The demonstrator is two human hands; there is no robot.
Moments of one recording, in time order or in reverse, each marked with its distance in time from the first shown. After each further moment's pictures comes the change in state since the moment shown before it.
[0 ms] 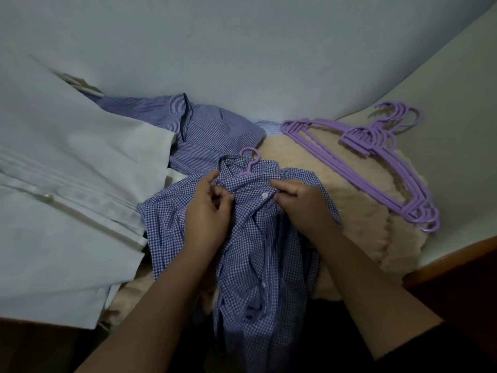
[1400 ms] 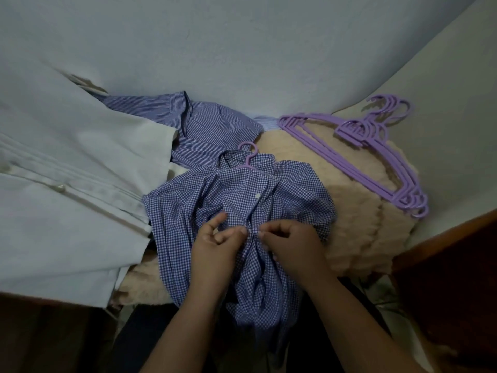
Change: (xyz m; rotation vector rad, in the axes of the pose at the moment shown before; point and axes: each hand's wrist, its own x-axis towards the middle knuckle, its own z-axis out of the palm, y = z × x) left_hand -0.091 0.033 -0.011 -0.618 -0.060 -0.508; right_hand -0.097 -0.021 0.011 0.251 -0.054 0.281
